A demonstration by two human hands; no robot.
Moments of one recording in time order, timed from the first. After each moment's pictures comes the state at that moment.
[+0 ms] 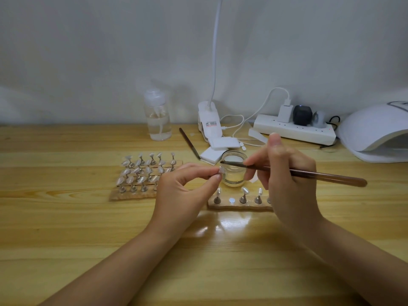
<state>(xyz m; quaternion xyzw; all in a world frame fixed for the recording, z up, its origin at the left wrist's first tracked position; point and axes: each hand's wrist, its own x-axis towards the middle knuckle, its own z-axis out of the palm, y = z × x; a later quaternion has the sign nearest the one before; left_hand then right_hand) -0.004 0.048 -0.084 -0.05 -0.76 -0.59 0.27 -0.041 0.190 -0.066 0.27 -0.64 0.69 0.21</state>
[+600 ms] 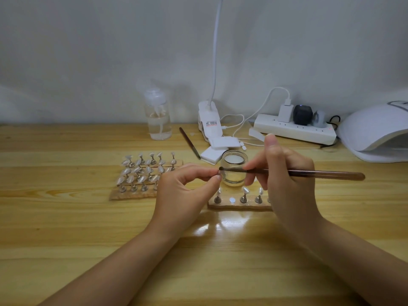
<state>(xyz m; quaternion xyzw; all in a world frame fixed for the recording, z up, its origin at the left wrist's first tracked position) -0.004 0.048 -0.085 -0.03 -0.76 -0.59 0.27 -0.041 0.189 -0.066 0.26 -0.65 0.69 0.19</state>
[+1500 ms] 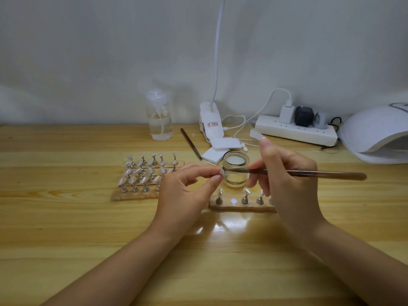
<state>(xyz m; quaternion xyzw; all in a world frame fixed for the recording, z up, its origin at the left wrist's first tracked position) -0.006 0.047 -0.086 -0.03 -0.77 -0.58 0.26 -0.036 0.190 -0.061 0.22 -0.65 0.70 0.16</state>
